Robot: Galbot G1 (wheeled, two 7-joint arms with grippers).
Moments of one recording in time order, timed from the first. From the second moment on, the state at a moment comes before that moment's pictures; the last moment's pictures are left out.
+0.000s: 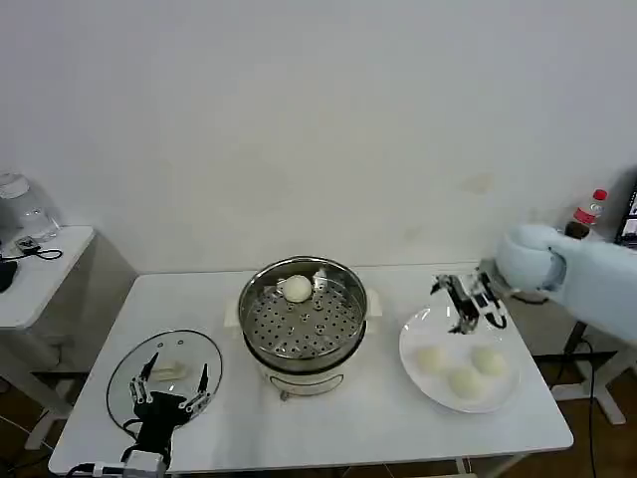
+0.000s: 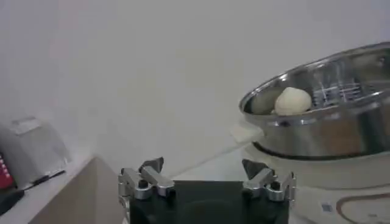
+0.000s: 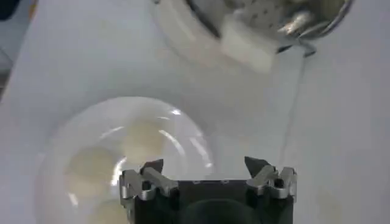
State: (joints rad) left arm 1.74 -1.31 -0.60 -2.21 0.16 0.17 -0.09; right arm 0.49 0.52 -1.33 1.63 0.13 -0.23 -0.89
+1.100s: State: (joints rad) left arm 1.75 -1.31 -0.62 -2.19 0.17 0.17 -0.09; right arm 0.07 0.68 -1.05 1.36 0.03 -0.24 -0.96
